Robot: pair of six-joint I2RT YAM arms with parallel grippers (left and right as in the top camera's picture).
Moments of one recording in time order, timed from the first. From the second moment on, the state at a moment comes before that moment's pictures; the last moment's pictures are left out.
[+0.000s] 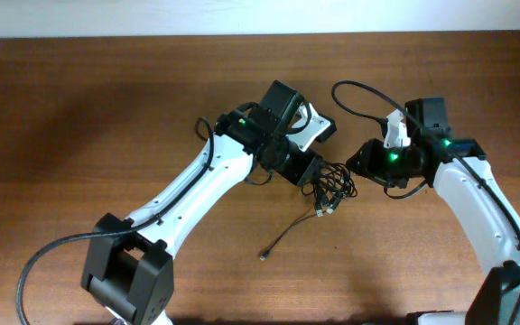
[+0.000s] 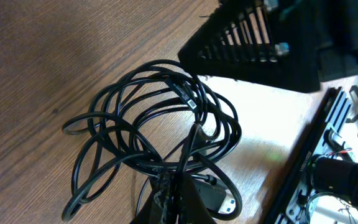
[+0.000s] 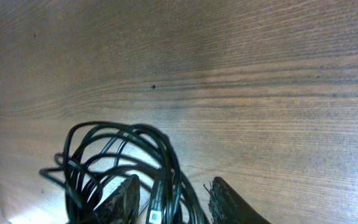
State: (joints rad) left arm -0.60 1.81 1.52 -0.83 0.52 0.03; right arm 0.05 1.56 1.09 -0.75 -0.49 0.39
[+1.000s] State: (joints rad) left arm -0.45 1.85 1.52 -0.81 0.22 -0.23; right arm 0.02 1.33 1.09 -0.82 -0.62 0.41
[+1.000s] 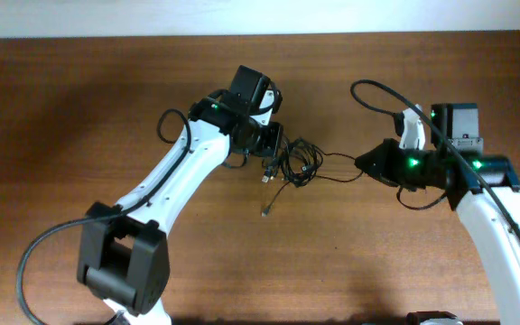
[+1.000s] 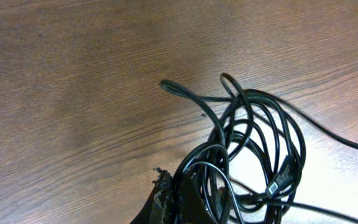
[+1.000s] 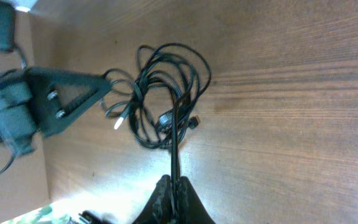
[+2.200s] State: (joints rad) left arm -0.25 2.01 1.77 -0.94 0.46 0.03; right arm -0.07 1.59 1.42 -0.98 -0.36 0.37
